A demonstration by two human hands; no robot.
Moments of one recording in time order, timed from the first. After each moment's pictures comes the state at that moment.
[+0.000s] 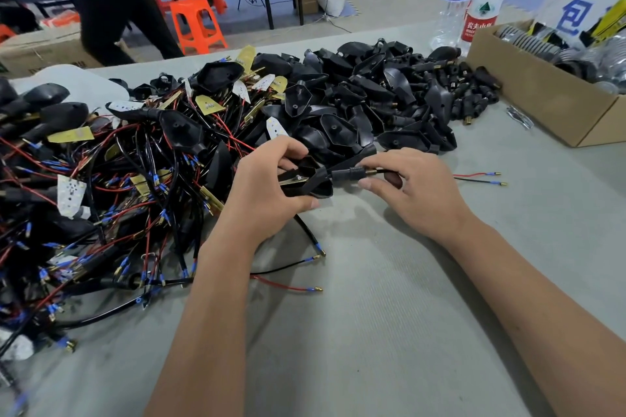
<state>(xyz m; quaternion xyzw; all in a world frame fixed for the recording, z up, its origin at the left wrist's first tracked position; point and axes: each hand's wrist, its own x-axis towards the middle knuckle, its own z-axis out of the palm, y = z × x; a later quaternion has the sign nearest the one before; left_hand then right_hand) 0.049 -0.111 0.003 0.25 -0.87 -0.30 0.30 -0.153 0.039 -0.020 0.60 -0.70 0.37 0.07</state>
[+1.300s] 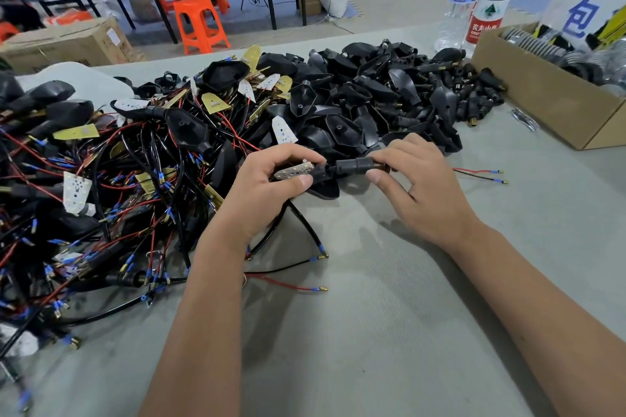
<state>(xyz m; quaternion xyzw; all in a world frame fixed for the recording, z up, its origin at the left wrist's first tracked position) 0.057 -0.113 0.011 0.20 -0.81 -0.49 0.27 -0.148 0.038 -0.020 0.63 -0.66 0.40 0.12</state>
